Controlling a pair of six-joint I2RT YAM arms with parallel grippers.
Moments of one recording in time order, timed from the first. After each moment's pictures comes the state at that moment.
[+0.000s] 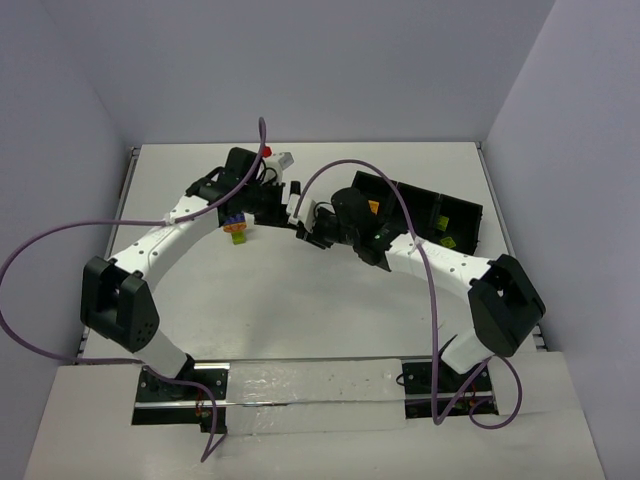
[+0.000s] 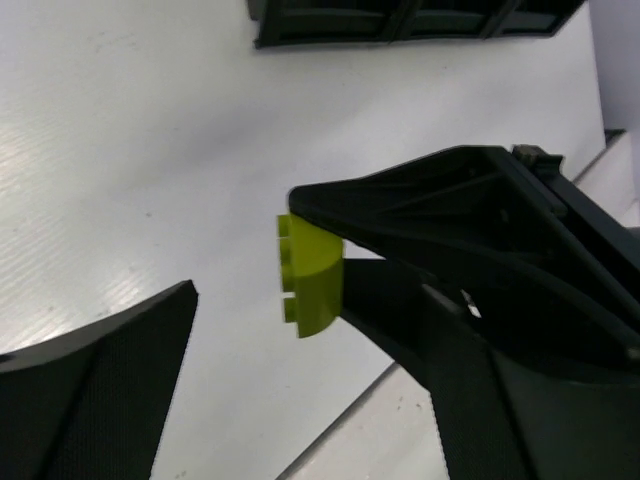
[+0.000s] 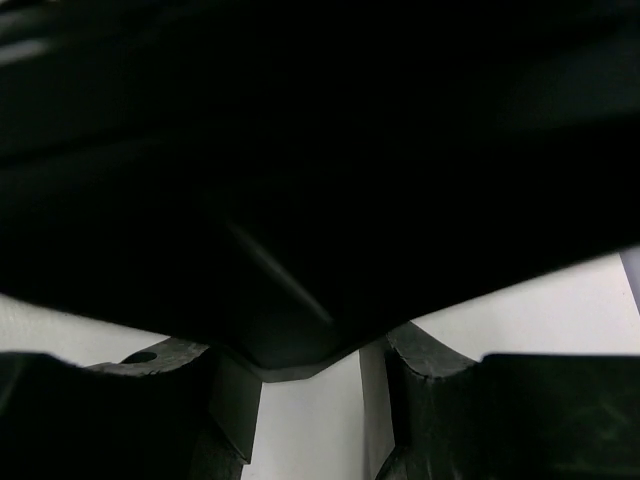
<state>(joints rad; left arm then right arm) -0.51 1.60 1.38 -0.59 0.44 -0.33 0.73 1.52 1.01 0.07 -0.27 -0.57</state>
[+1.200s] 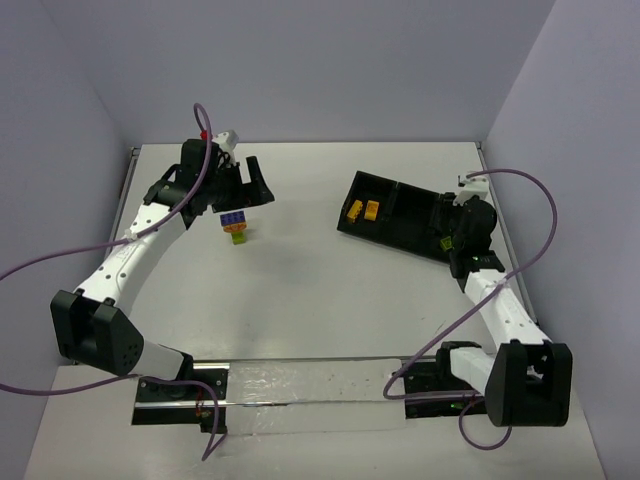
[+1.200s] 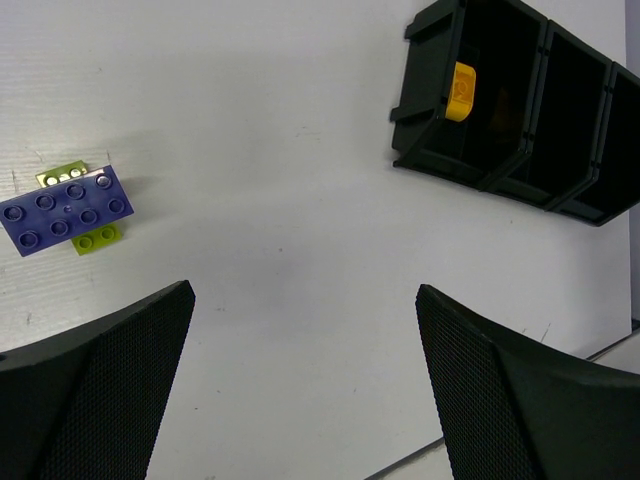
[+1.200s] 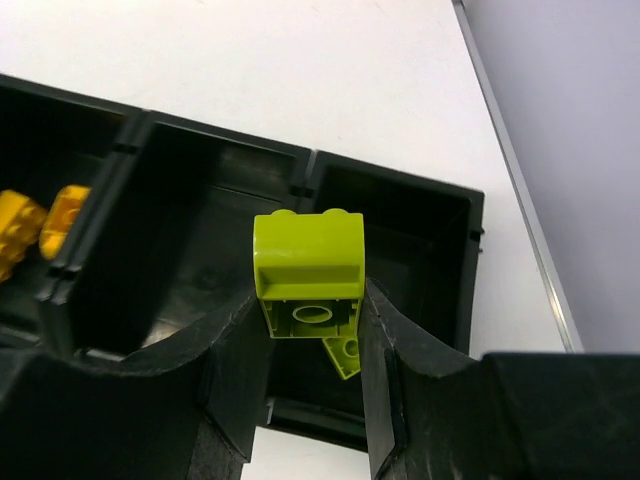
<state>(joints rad) -0.35 1.43 1.34 -0.59 0.19 -0.44 -0.03 1.05 0.60 0.17 0.13 -0.04</state>
